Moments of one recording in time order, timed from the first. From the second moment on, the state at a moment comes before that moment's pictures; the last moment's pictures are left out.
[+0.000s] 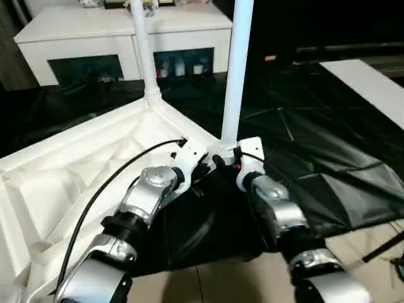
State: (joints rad) left arm -0.63 0.16 -0.23 0.61 0.03 0.30 -0.62; right arm -0.61 -0.06 0.03 0.80 0.05 0.02 0.32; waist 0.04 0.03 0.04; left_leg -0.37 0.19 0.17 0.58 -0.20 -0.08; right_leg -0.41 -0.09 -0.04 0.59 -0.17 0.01
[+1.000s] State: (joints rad) left arm -0.48 0.43 -0.31 0.34 -0.08 0.33 -1.13; right arm -0.51 -0.35 0.19 0.60 0.11 0.03 1.09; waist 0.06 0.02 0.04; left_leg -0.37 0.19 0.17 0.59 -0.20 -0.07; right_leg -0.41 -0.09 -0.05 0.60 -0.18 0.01
